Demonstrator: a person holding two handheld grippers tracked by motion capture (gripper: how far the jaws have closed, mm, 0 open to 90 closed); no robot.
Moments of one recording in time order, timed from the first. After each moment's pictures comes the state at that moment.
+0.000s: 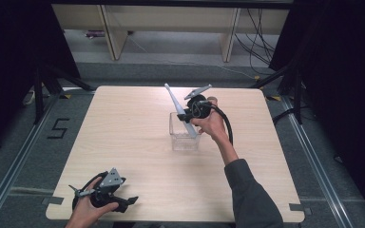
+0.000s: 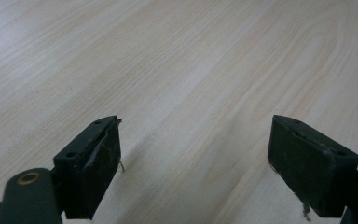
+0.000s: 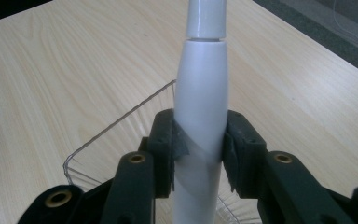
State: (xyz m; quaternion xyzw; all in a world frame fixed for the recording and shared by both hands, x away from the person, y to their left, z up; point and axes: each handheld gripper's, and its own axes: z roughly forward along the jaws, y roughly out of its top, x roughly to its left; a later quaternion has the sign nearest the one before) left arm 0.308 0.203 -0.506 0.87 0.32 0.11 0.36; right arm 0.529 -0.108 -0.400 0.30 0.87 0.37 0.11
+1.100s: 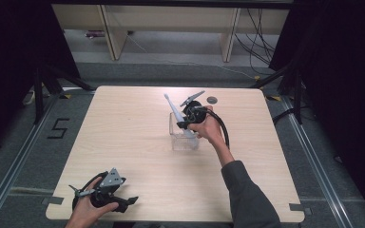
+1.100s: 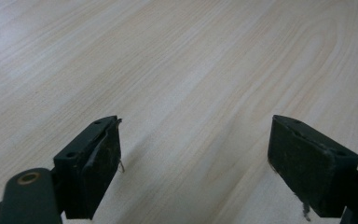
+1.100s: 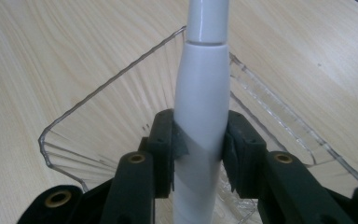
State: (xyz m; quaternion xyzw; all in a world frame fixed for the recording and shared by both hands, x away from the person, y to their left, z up) left arm 0.308 0.203 -0.506 0.87 0.32 0.11 0.36; right arm 0.531 -0.098 -0.425 0.31 0.89 0.32 0.10
